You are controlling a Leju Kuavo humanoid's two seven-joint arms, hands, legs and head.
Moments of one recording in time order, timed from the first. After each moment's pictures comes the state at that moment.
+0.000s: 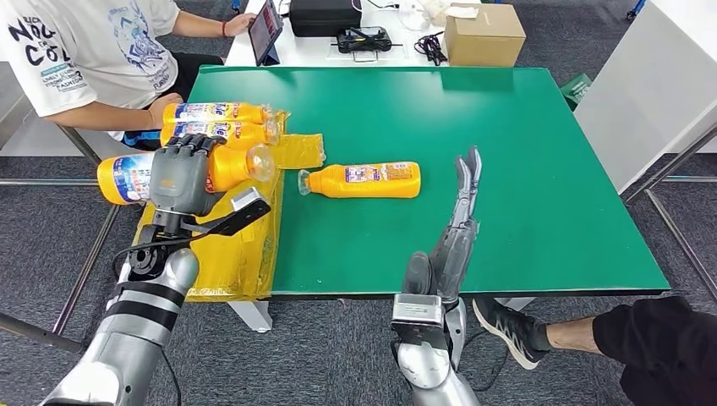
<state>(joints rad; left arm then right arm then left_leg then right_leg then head) -0.56 -0.03 -0.30 -1.04 -1.32 0.52 -0.33 -0.09 0.25 0.50 -1.64 0.50 -0.65 -0.60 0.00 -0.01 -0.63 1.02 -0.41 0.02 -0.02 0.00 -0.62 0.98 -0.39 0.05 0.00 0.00</state>
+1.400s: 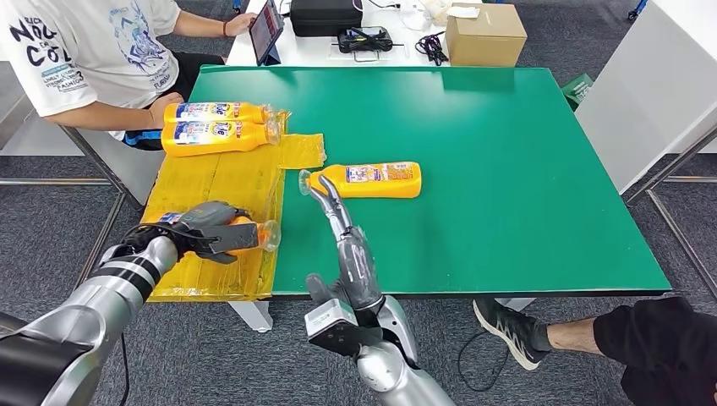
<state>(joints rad) -0.84 0.10 -0.54 -0.40 -1.03 -0.19 -0.56 -0.18 0.24 0.68 -1.36 0.48 -0.38 -0.57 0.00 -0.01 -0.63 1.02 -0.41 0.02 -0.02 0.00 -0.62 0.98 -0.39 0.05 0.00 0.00</state>
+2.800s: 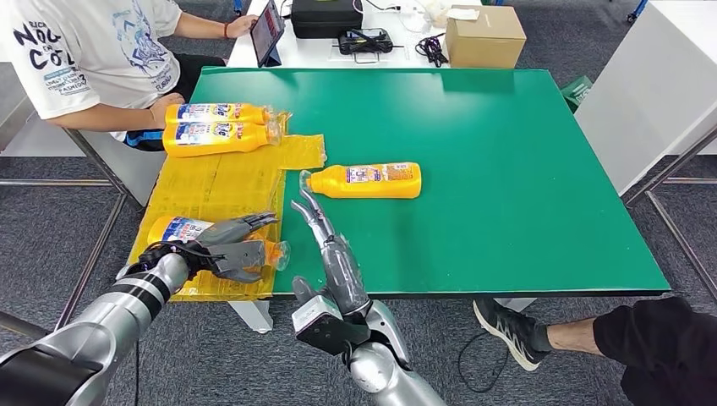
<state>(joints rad) -0.77 0.10 -0.65 -0.43 -0.85 -0.25 -0.61 -0.19 0.26 0.69 -1.28 0.47 -0.31 -0.55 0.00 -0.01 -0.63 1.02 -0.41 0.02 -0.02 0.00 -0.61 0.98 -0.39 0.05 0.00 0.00</state>
